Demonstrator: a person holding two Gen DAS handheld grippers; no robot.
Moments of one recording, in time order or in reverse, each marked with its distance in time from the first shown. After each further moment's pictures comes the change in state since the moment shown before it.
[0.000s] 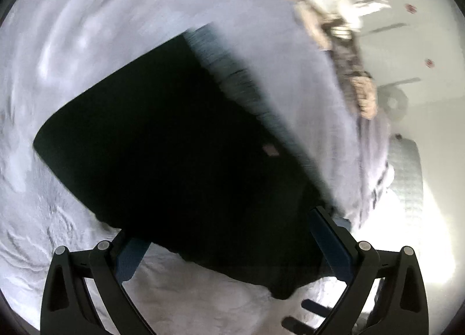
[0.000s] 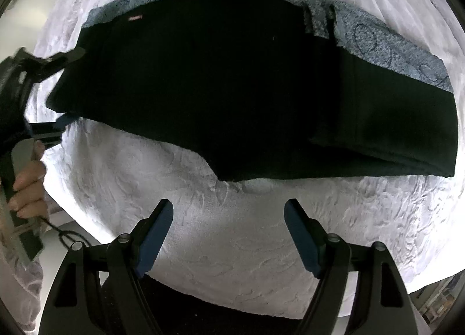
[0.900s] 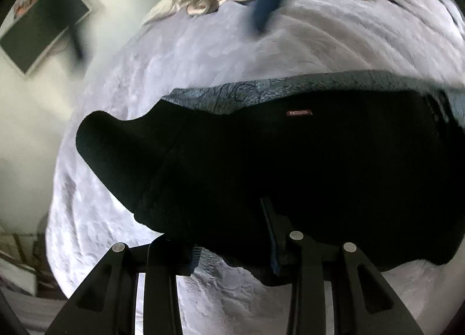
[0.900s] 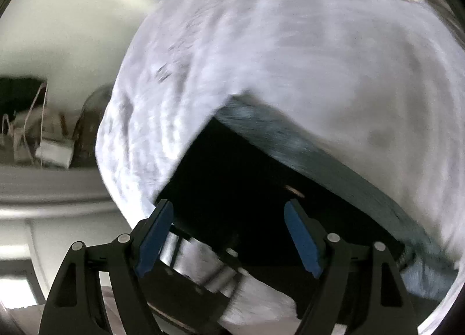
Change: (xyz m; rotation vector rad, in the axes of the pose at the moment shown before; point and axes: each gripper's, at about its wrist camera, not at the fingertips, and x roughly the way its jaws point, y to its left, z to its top) left arm 0.061 -0.070 -0.062 0.768 -0.165 0.807; right arm -0.040 0.165 0.184 -0.425 0.091 0.275
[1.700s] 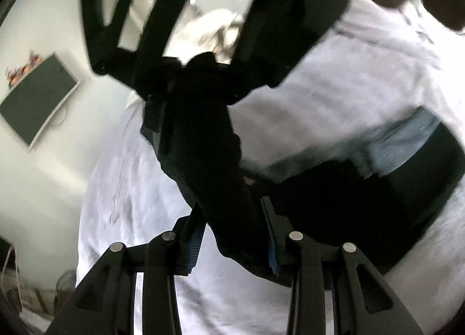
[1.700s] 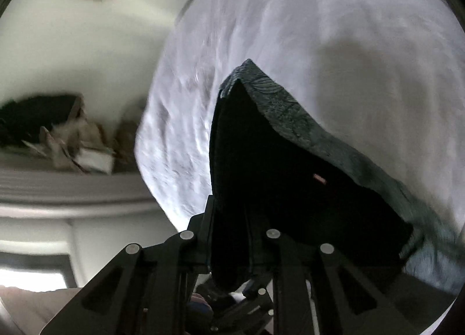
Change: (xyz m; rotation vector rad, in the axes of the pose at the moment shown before) left arm -0.130 -0.078 0.054 0.177 -0.279 -0.038; right arm -0.101 -0.078 -0.082 0.131 -0.184 0.249
